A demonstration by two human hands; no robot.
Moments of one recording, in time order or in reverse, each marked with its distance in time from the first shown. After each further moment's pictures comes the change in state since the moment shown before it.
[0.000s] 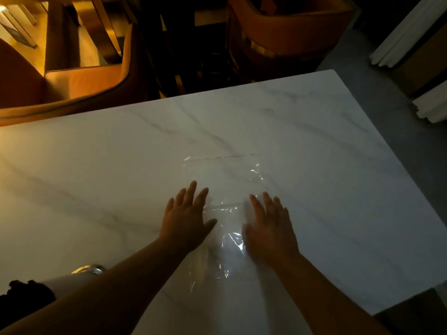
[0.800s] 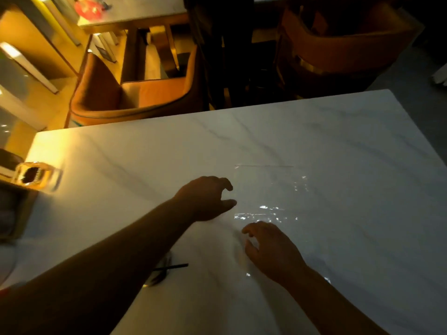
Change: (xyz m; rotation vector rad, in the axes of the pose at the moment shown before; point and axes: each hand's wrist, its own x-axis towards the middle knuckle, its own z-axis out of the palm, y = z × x) left_hand -0.037 -0.052 -0.135 -0.055 -0.113 0.020; right_hand -0.046 -0.112 -0.049 0.375 -0.102 -0.344
